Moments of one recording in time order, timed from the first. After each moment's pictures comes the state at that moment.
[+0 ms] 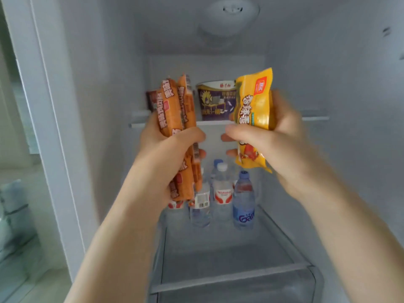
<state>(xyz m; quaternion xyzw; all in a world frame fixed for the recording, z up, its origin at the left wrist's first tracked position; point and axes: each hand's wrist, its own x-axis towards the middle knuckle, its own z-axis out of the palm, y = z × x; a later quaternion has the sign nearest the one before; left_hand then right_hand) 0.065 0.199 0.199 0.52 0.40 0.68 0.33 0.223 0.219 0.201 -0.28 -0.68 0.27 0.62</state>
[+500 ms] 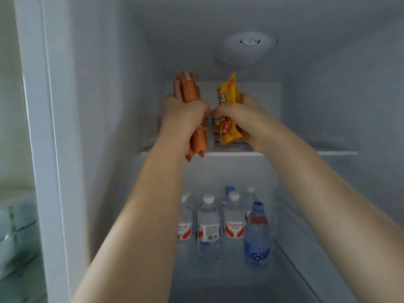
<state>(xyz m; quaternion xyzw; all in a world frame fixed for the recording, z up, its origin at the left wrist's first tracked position) 0.062 0.292 0.288 0.50 0.48 0.68 0.22 0.181 0.325 0.289 -0.34 -0.68 0.33 0.55</state>
